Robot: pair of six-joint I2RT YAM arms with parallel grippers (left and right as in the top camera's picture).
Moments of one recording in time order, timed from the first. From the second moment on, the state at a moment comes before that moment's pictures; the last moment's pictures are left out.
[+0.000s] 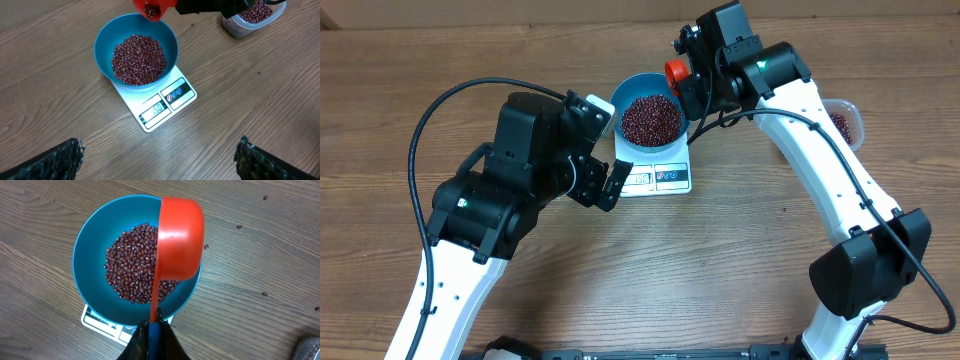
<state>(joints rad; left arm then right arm) -0.39 1.24 1.39 -0.96 0.19 0.08 0.40 1.92 1.90 -1.03 -0.11 0.01</state>
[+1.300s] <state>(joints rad) -0.39 1.24 1.39 -0.96 0.19 0.08 0.30 1.92 1.90 -1.04 -0.51 0.01</state>
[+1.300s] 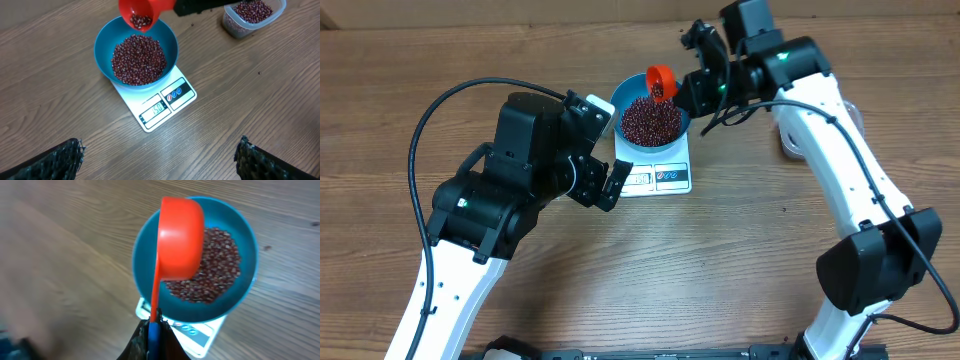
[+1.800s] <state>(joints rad) -0.39 1.24 1.39 -0.95 0.19 0.08 -0.01 1.92 1.90 -1.18 -1.09 -0.02</state>
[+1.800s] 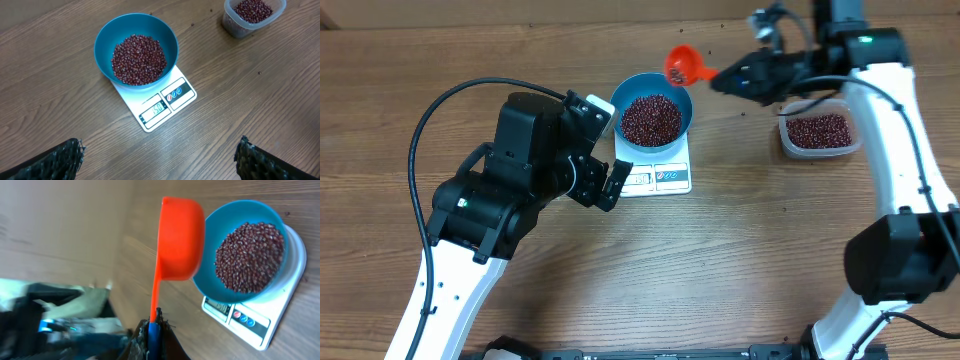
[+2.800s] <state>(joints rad) -0.39 1.24 1.39 -0.95 0.19 0.08 0.00 1.90 1.90 -1.40 0.20 0.21</state>
